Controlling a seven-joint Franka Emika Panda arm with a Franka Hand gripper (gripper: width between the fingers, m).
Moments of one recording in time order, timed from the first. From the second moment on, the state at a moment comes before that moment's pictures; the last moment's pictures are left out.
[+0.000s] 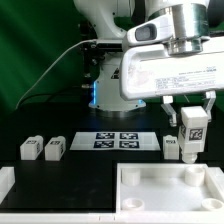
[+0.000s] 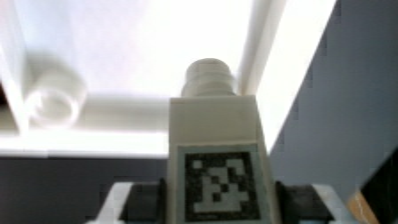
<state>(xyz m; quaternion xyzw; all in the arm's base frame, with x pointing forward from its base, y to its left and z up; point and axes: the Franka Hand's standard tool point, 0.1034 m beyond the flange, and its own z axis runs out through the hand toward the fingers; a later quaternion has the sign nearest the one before) 0.577 0.096 0.134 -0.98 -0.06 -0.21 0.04</state>
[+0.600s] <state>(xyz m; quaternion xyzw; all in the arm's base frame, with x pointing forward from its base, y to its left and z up) 0.579 0.102 0.138 -0.95 -0.07 -0.30 0.04</state>
